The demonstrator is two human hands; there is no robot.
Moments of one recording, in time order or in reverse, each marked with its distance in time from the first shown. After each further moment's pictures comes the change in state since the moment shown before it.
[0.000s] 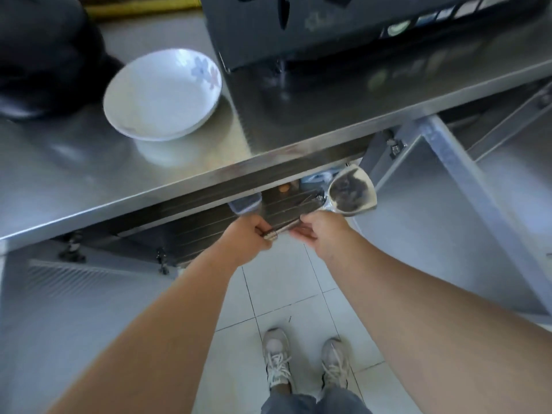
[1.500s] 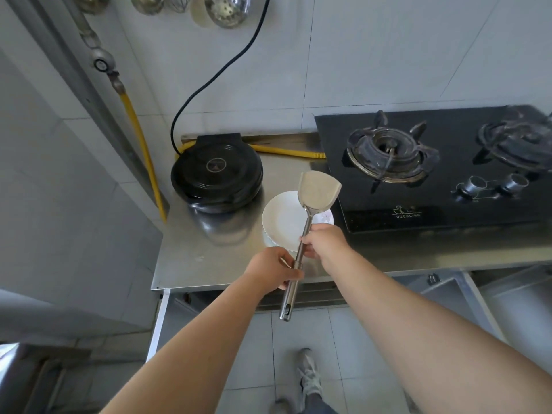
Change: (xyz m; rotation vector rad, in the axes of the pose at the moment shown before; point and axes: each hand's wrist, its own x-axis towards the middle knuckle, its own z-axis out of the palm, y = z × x) left_hand -0.099 0.013 -0.214 -0.275 0.145 0.015; right_hand -0.176 -0.092 0.217 -0.594 -0.087 -0.417
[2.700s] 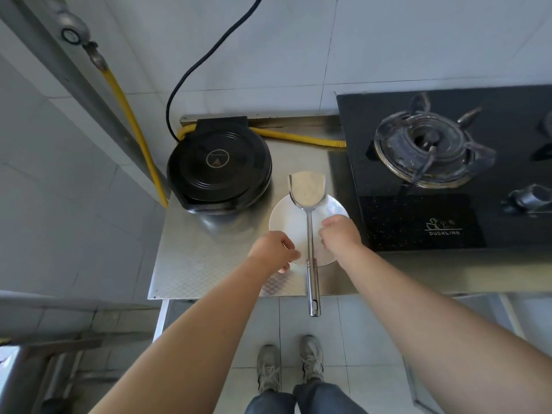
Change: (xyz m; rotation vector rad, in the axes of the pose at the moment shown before) left_hand 0.083 0.010 -0.024 0.002 0.049 -0.138; right_hand 0.088 -0.016 0.003 -0.445 0.068 -0.022
